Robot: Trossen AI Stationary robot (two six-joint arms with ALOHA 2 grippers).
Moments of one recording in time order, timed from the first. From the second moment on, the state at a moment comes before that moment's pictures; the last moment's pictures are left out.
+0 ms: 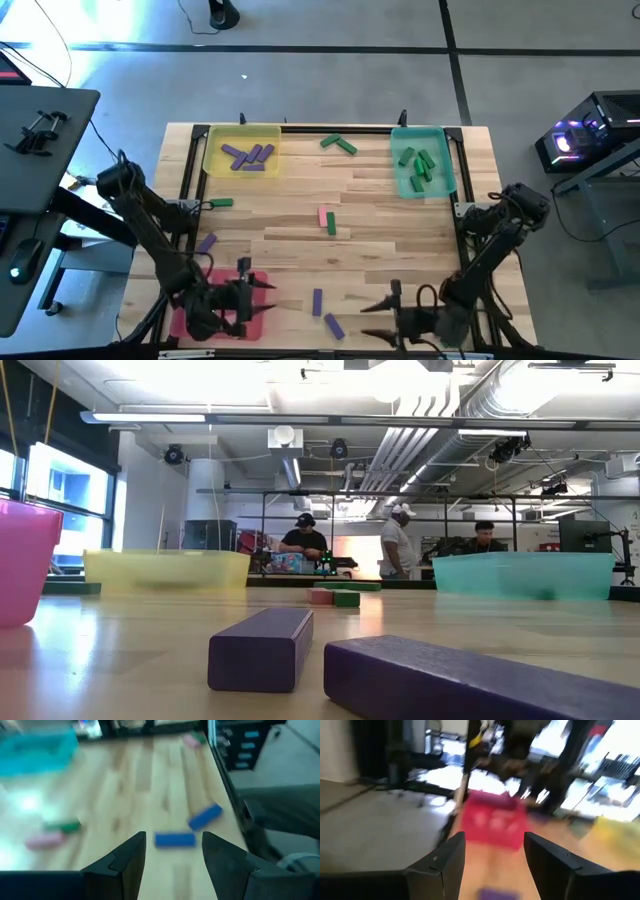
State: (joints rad) left arm -0.94 1.51 1.01 -0.26 -0.84 -0.52; right arm 0.96 1.71 0.95 0.59 0.89 0.00
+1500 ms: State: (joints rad) left arm -0.66 1.72 1.01 0.18 -0.79 -0.20; right arm 1.02 1.72 0.95 -0.50 -0.47 1.81
